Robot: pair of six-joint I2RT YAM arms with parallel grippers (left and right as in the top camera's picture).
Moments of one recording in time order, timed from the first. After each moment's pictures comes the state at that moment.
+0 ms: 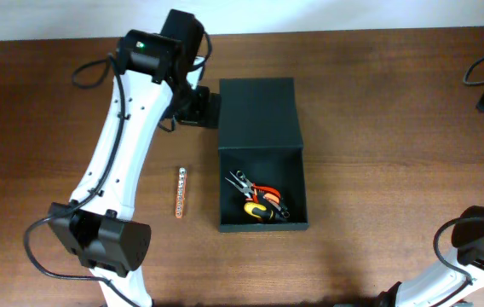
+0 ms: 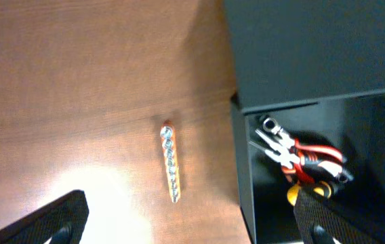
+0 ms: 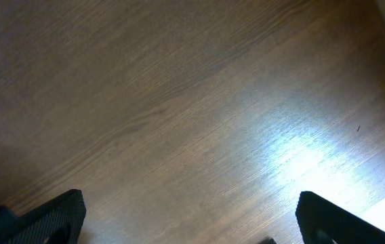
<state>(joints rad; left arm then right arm) -0.30 1.97 2.16 -1.60 -0.04 -0.18 -0.50 1.94 2.32 -1.69 0.09 0.10</state>
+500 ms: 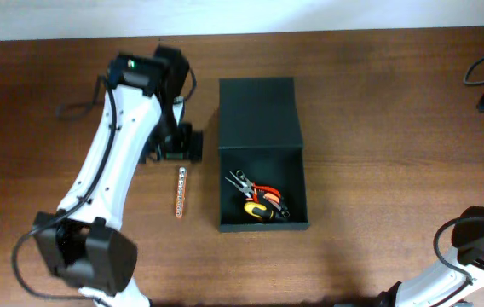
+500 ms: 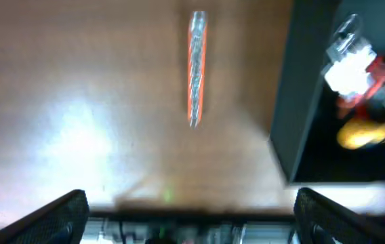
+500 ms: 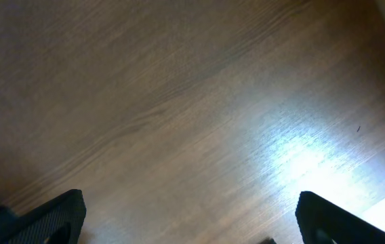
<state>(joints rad) -0.26 1.85 1.84 -1.66 -0.04 -0.23 -0.50 1.94 2.32 -1.69 0.09 0.10</state>
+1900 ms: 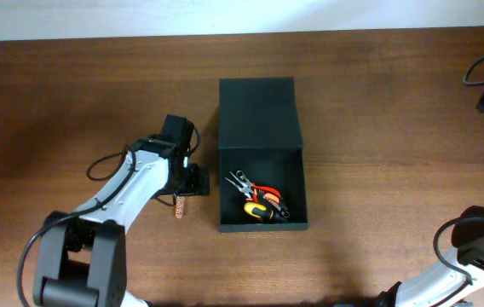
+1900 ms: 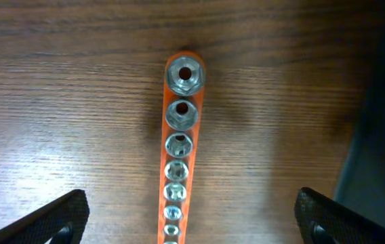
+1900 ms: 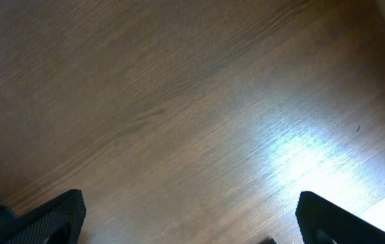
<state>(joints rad) -0.26 1.71 1.05 -0.81 -0.03 -0.29 -0.50 1.94 2.32 -1.69 0.09 0.10</state>
